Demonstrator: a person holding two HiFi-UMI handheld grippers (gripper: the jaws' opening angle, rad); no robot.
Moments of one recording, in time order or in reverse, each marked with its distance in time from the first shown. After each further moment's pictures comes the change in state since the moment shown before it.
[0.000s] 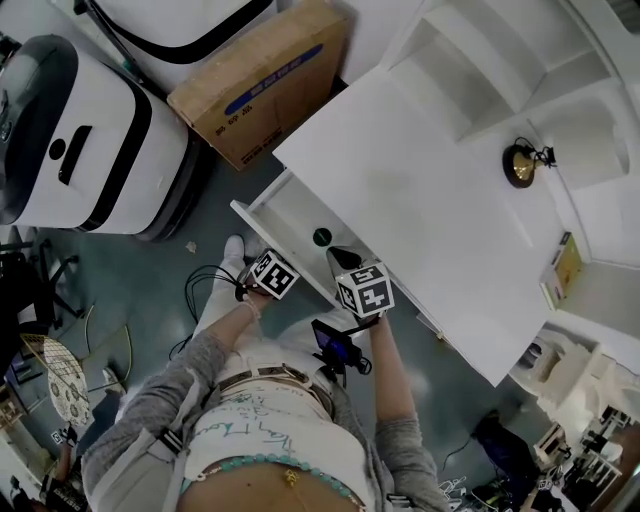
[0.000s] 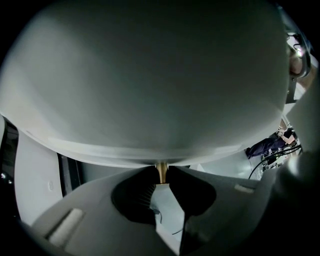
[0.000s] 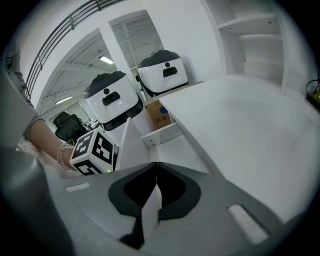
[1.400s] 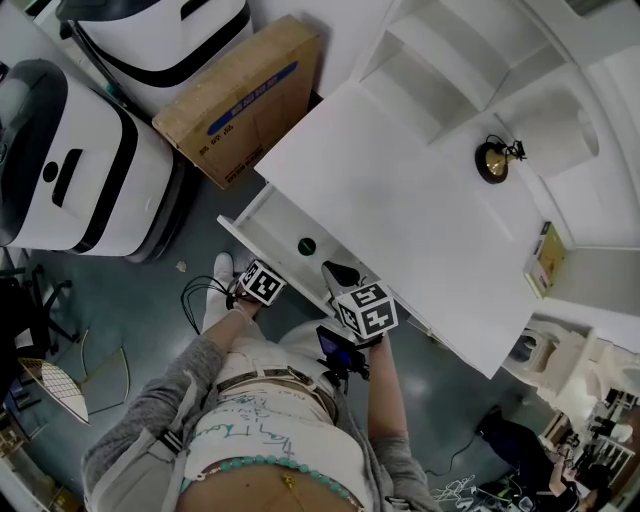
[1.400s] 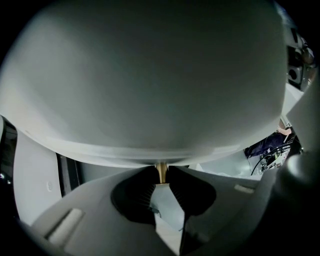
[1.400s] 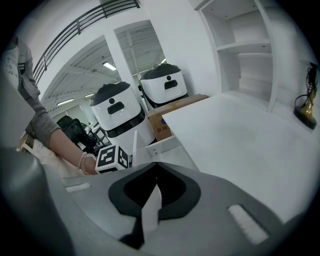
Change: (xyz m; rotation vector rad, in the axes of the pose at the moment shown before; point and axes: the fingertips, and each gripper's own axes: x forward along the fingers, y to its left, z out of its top) left arm 0.000 0.000 -0.002 0.002 0.003 -0.014; right arm -0.065 0.016 0.020 -0.018 -0.081 -0.018
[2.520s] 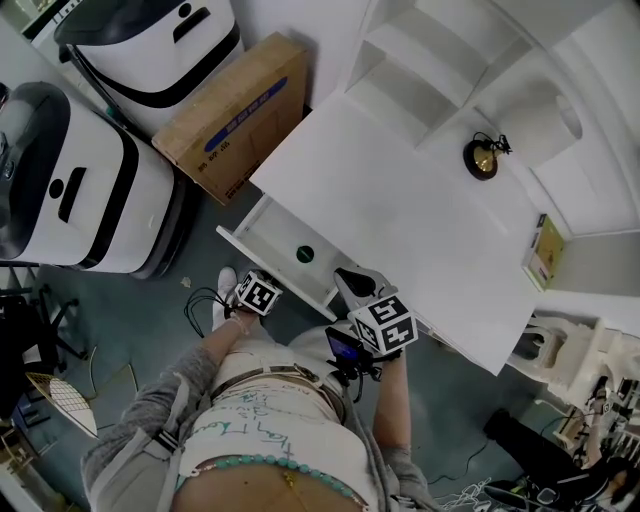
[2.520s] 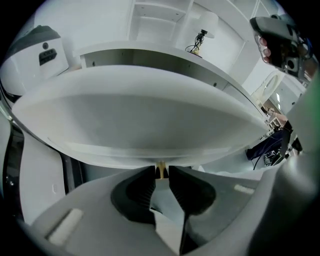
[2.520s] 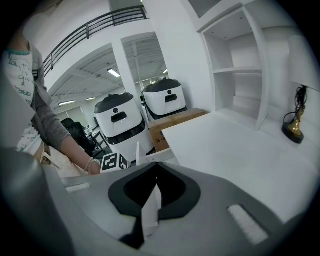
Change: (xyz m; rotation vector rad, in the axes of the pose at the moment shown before) left arm -0.023 0.000 0.002 0.016 -0.045 0.036; right arm -0.065 0.003 0.025 -0.043 -0.106 -0.031
